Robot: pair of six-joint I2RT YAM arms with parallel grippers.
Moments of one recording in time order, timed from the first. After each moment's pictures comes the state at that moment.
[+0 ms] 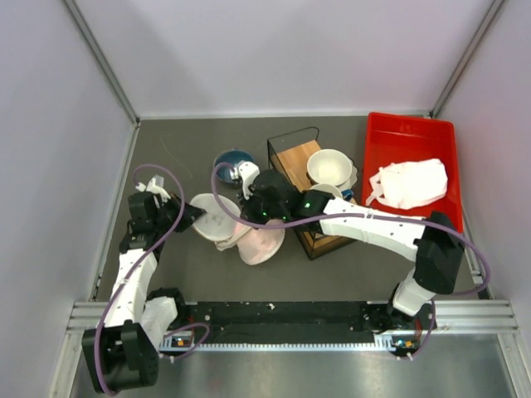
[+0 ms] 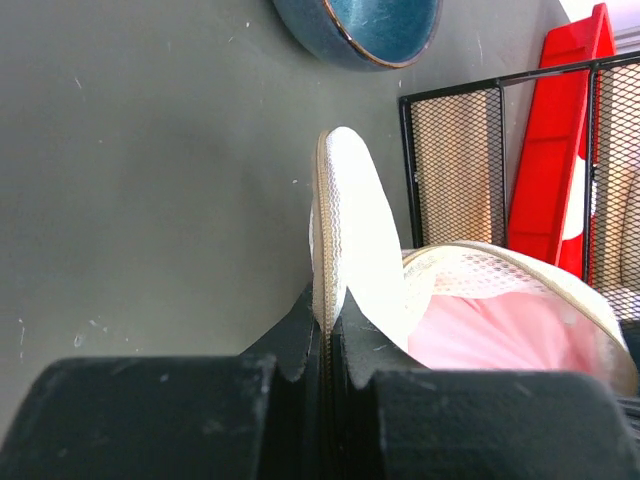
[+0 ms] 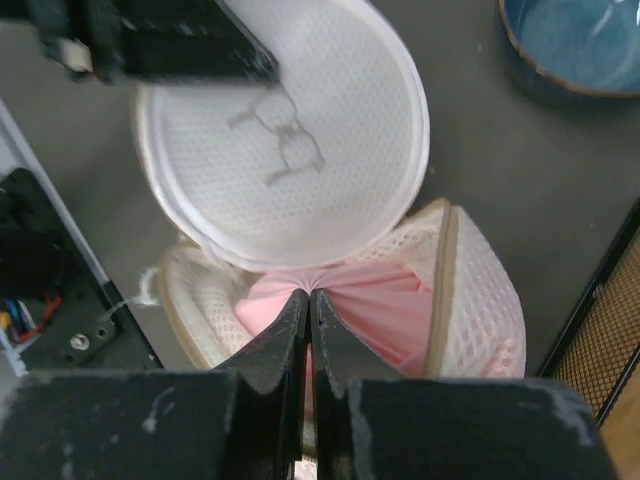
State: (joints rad) left arm 0.14 0.88 0.52 -0.23 0.52 -0.65; right arm 1.07 1.64 1.33 -0.31 0.01 0.21
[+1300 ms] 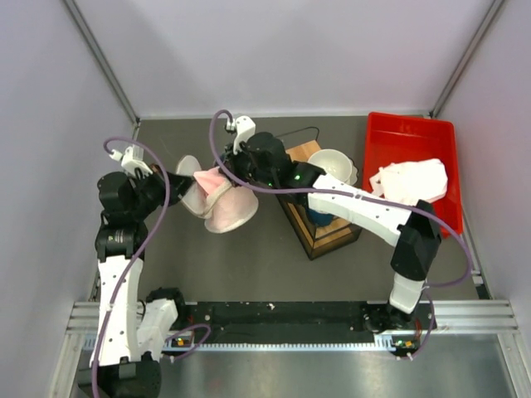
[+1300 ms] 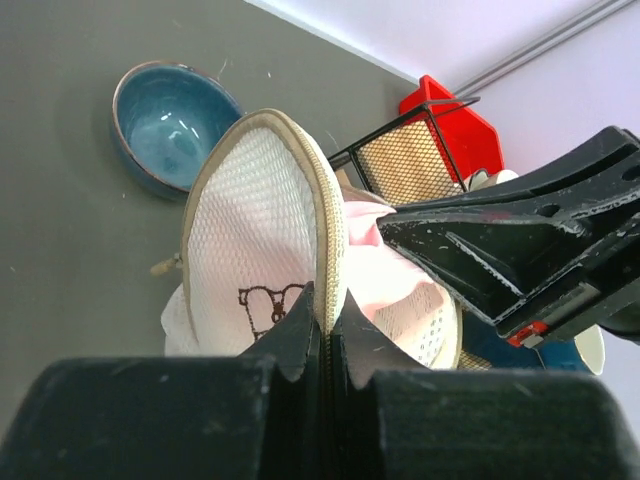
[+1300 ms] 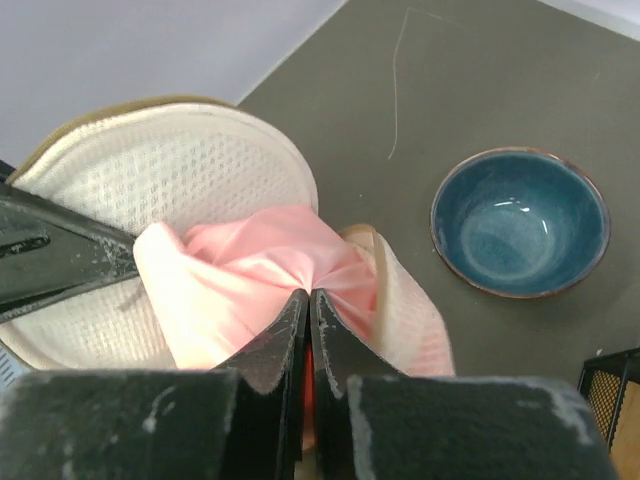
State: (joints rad) left arm 0.13 0.78 0.89 -0.36 0.59 -0.61; right arm 0.99 1.78 1.66 -0.15 0.05 0.29
